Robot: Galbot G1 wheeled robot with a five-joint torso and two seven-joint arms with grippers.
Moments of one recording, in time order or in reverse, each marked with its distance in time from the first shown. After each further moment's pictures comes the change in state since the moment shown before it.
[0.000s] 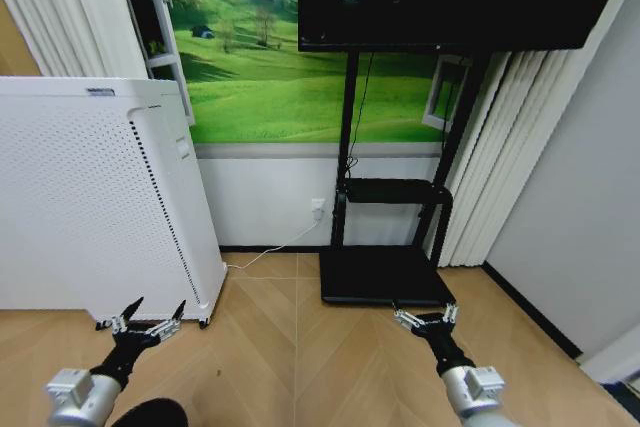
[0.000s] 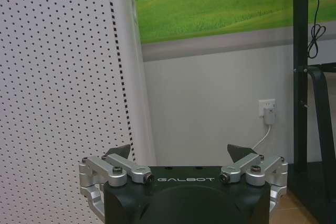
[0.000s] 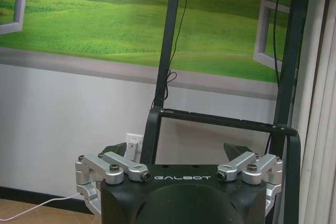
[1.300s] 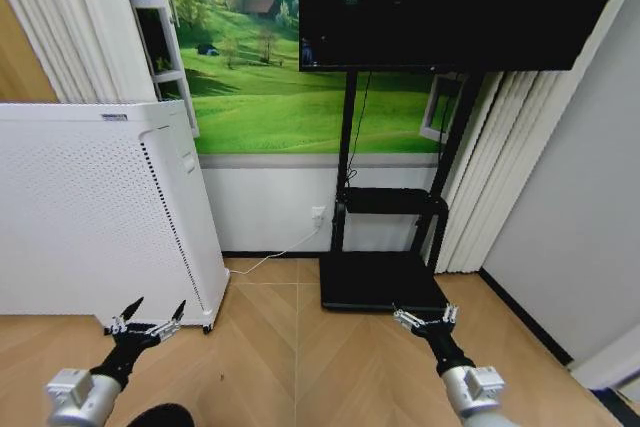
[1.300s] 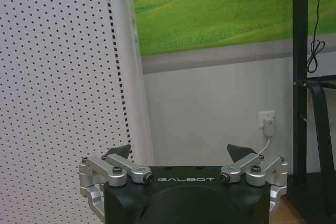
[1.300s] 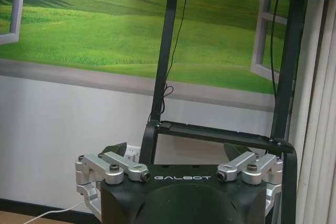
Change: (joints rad) left arm 0.000 0.000 0.000 0.000 0.000 0.000 0.000; right arm 0.000 0.000 0.000 0.000 0.000 0.000 0.000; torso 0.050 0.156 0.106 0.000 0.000
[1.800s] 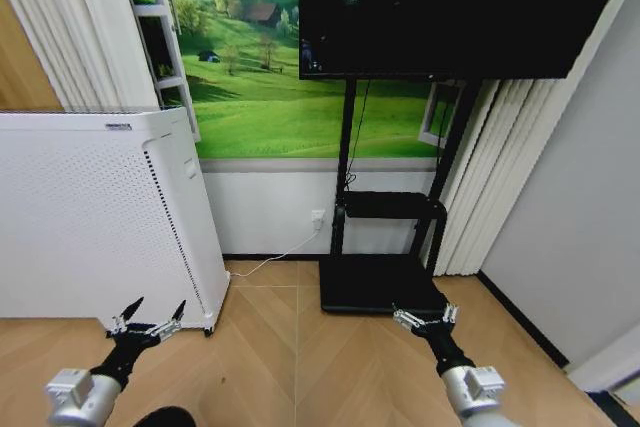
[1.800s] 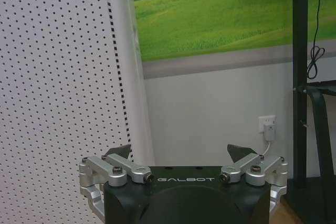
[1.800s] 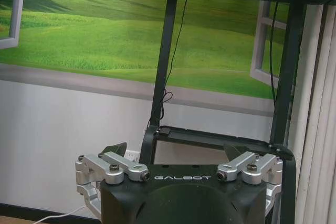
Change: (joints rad) left arm 0.000 0.000 0.000 0.000 0.000 0.000 0.000; right arm 0.000 0.000 0.000 0.000 0.000 0.000 0.000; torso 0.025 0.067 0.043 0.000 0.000
